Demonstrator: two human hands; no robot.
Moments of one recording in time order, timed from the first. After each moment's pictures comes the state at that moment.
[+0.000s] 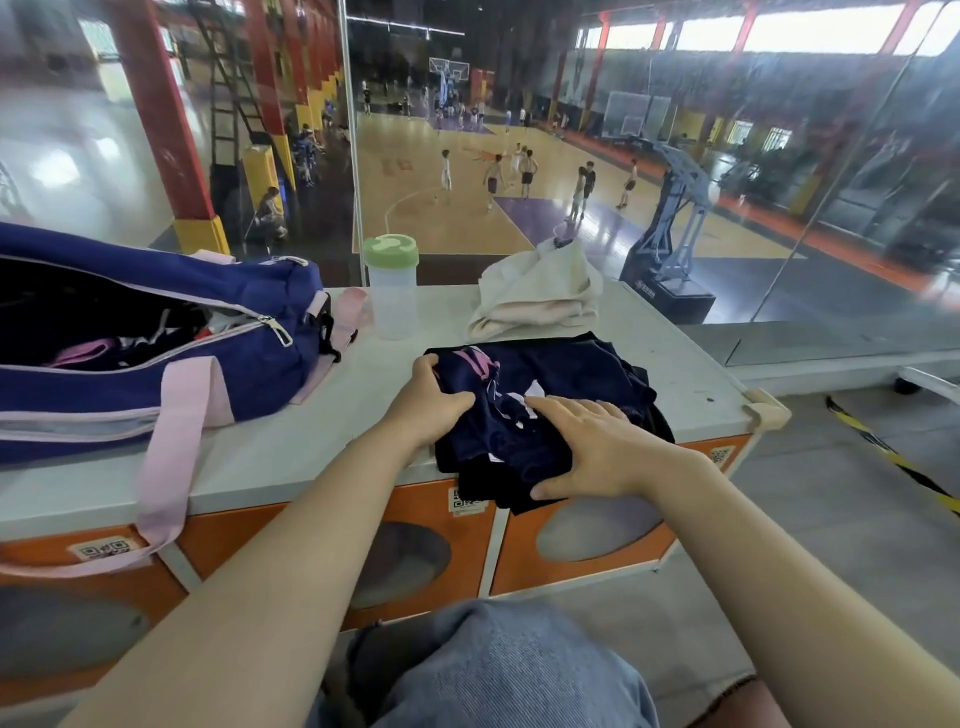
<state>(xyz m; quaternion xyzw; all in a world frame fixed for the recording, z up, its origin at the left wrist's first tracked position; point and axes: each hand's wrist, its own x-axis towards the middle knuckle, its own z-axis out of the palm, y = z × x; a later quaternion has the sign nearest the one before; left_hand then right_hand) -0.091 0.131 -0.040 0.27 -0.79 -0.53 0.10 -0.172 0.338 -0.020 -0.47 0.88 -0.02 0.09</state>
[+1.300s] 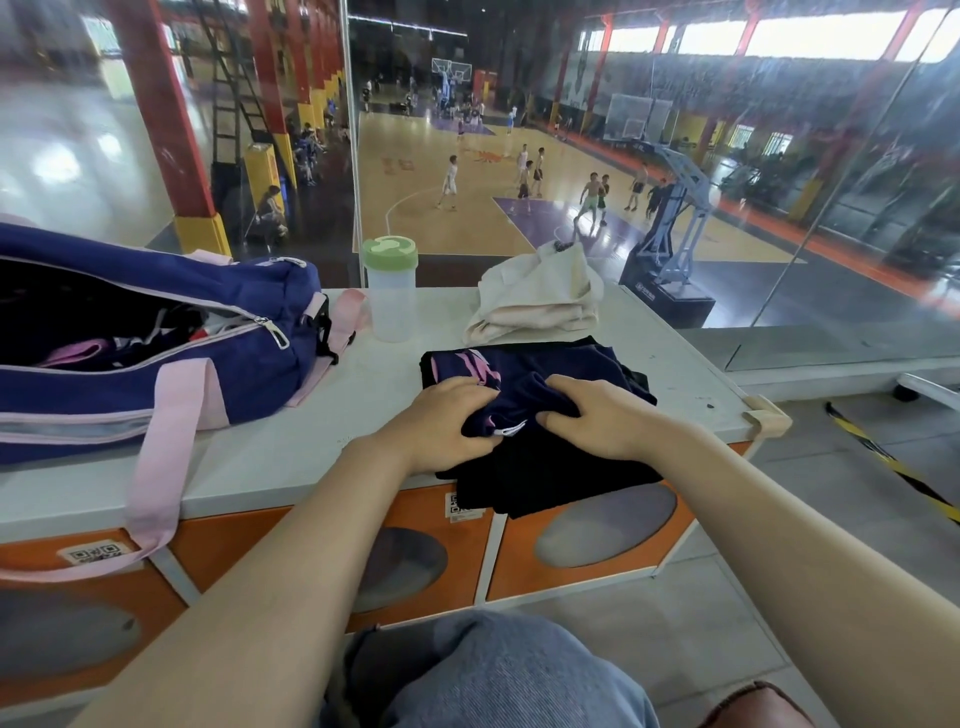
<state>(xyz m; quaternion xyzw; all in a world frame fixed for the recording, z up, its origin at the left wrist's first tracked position) -0.097 0.124 -0.057 -0.04 -0.96 -0.24 0.10 -0.201 0.326 -0.003 -0.44 0.88 -0.17 0.11</state>
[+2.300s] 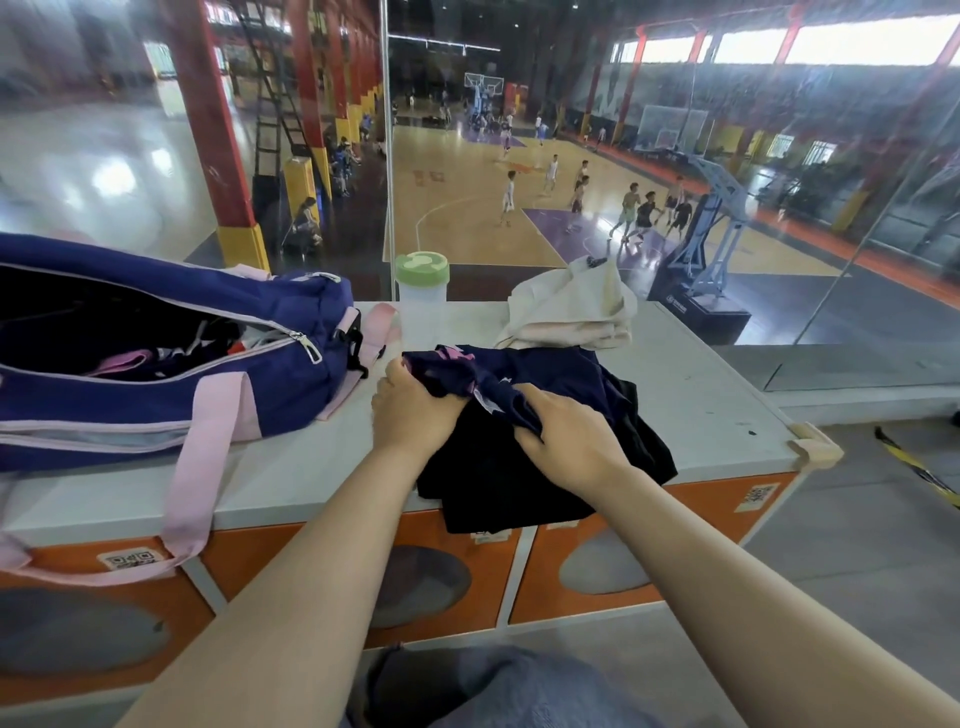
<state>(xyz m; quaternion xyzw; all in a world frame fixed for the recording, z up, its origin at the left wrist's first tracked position) -0.098 0.097 -0.051 0.38 -0.79 -0.42 0.23 -0.182 0.267 -0.038 -0.48 0.85 -0.19 -0.08</state>
